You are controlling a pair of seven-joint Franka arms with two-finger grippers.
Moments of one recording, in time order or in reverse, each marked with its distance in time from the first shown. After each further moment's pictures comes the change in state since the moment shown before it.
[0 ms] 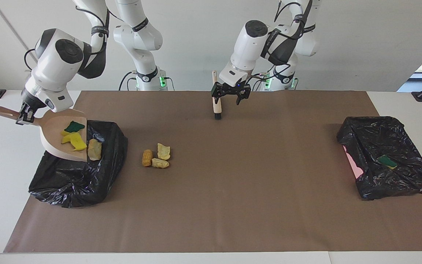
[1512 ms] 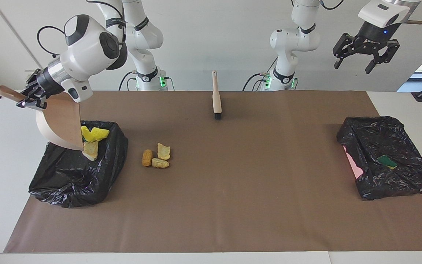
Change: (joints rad) left arm 0.342 -0.008 0.037 0.404 0.020 -0.557 0.441; right arm 0.273 -0.049 0.044 0.132 -0.063 -0.398 0.091
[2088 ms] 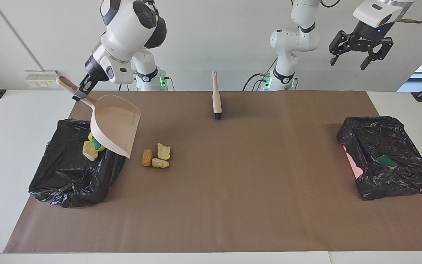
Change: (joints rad) left arm 0.000 -0.023 0.001 -0.033 0.001 0.000 -0.011; right arm 0.014 0.026 0.090 0.062 0.417 -0.083 0.482
